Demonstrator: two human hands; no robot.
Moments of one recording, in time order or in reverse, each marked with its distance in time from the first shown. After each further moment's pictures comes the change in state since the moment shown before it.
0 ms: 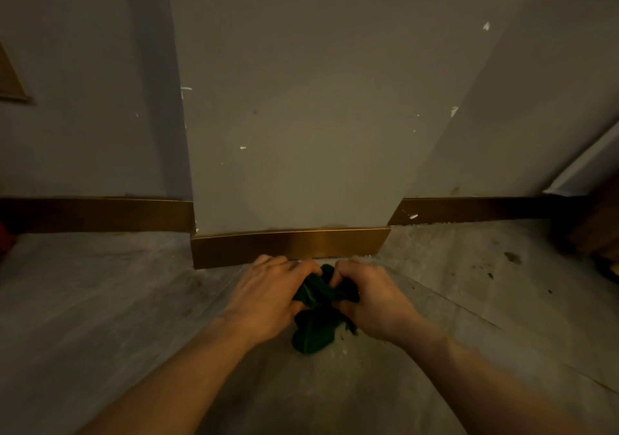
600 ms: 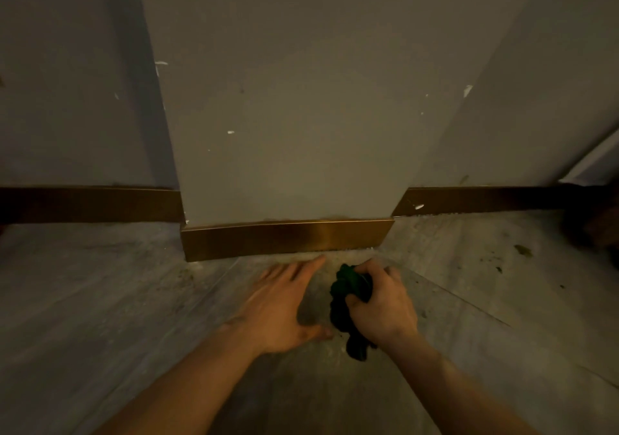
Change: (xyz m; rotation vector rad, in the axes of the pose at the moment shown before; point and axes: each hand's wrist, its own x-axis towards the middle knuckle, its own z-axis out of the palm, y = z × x) left_hand 0.004 -0.004 0.051 -0.110 -0.205 -0.139; right_hand -0.002 0.043 0.032 0.064 0.215 0.421
